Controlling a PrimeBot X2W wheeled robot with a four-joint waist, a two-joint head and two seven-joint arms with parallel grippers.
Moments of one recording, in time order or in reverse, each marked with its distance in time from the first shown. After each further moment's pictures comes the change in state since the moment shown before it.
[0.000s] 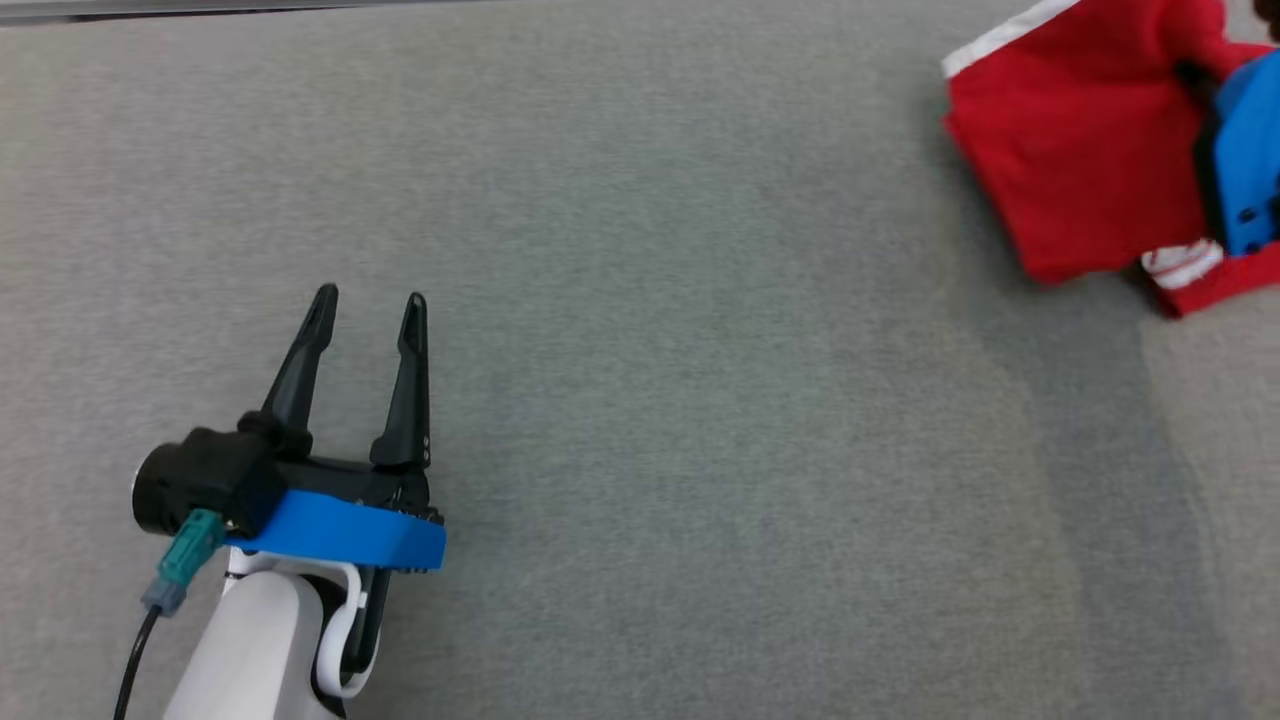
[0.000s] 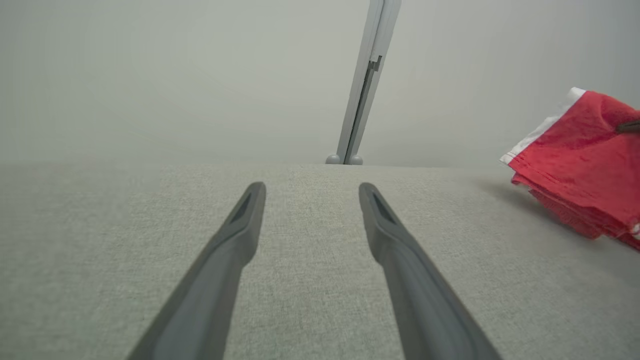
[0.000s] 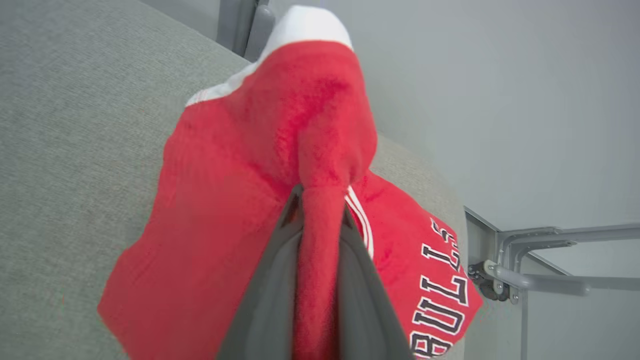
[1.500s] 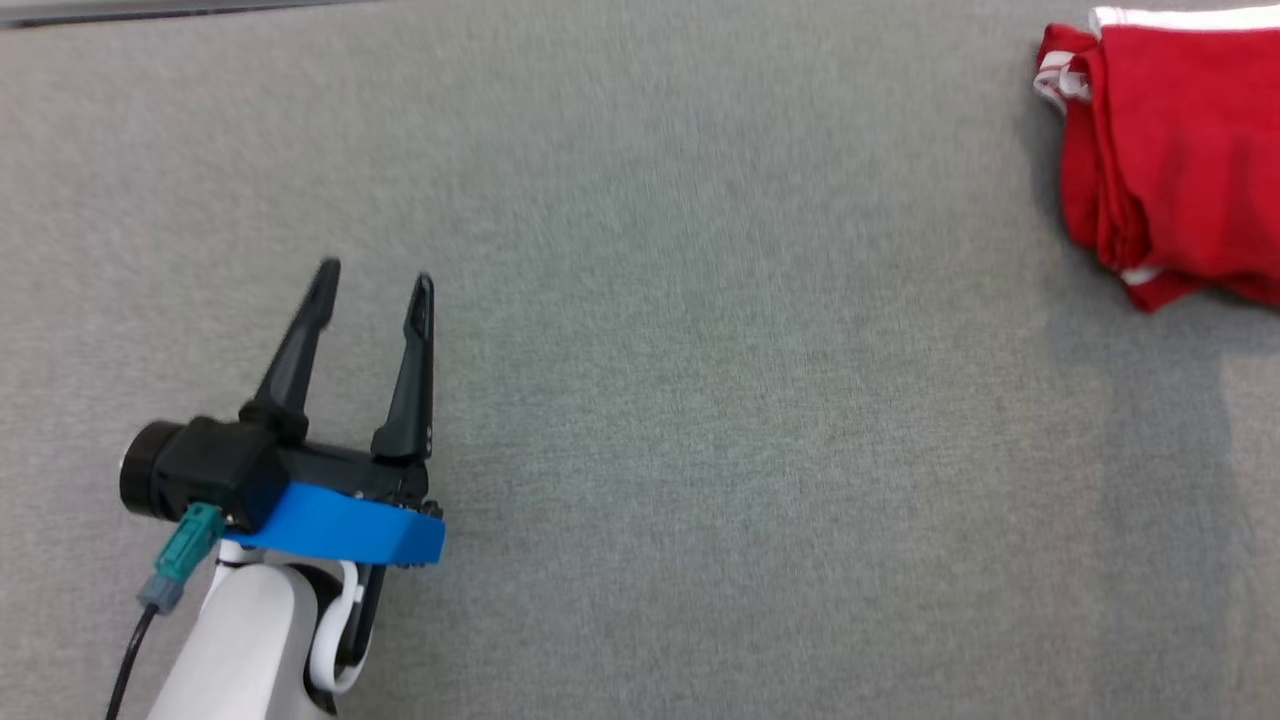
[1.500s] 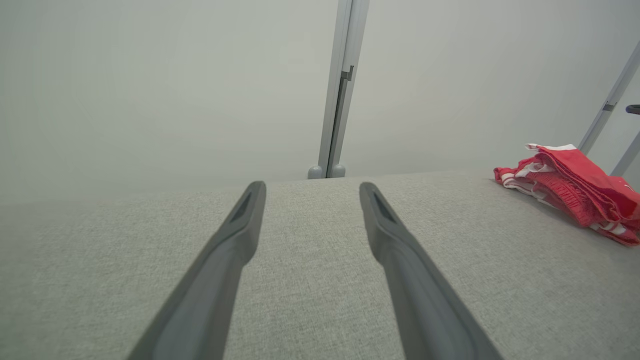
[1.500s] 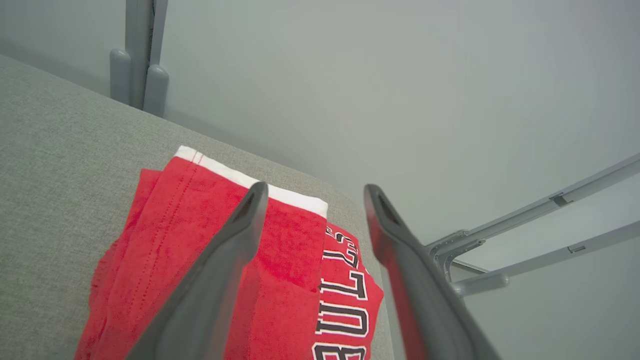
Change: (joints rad) left arm -0.036 0.049 -0.045 -0.077 0.031 0.031 0.025; right arm 0.089 0.012 -0.329 0.116 -0.330 0.000 -0.406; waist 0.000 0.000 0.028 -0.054
